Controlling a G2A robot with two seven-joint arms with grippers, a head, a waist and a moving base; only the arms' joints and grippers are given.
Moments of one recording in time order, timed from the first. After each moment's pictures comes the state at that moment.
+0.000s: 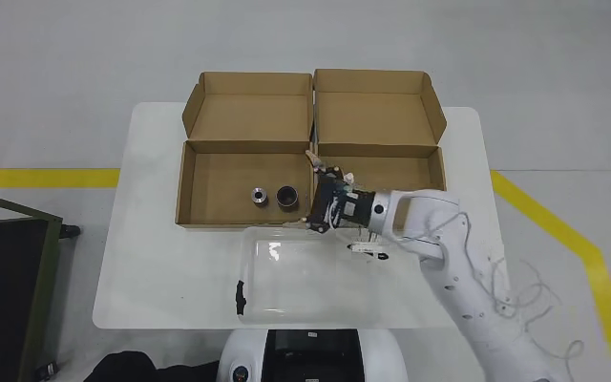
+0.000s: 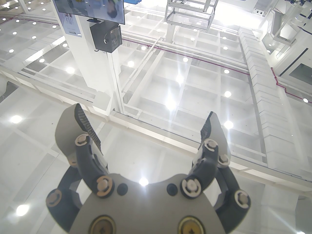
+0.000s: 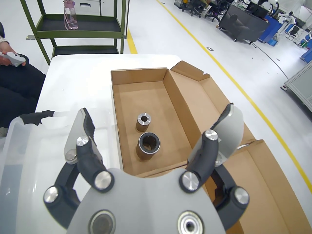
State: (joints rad) left arm -0.37 -0.34 -0.25 -1.16 3.07 0.41 0.06; right arm -1.03 -1.26 1.12 -1.80 -1.30 -0.82 0.25
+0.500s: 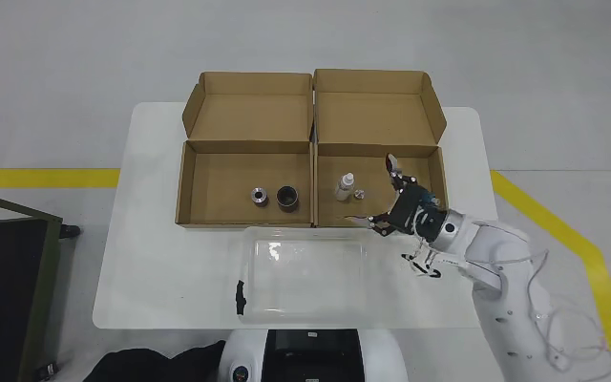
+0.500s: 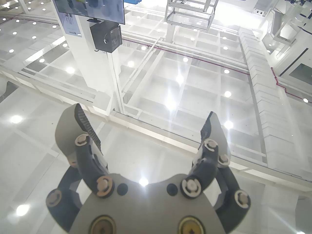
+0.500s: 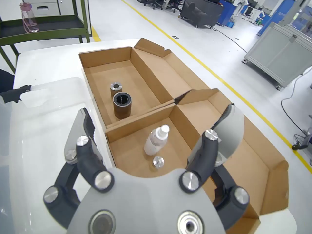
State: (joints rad) left arm -0.37 -0.34 -0.25 -1.16 3.07 0.41 0.06; right arm -1.33 -1.19 1.47 -1.92 -1.36 -0.81 0.12
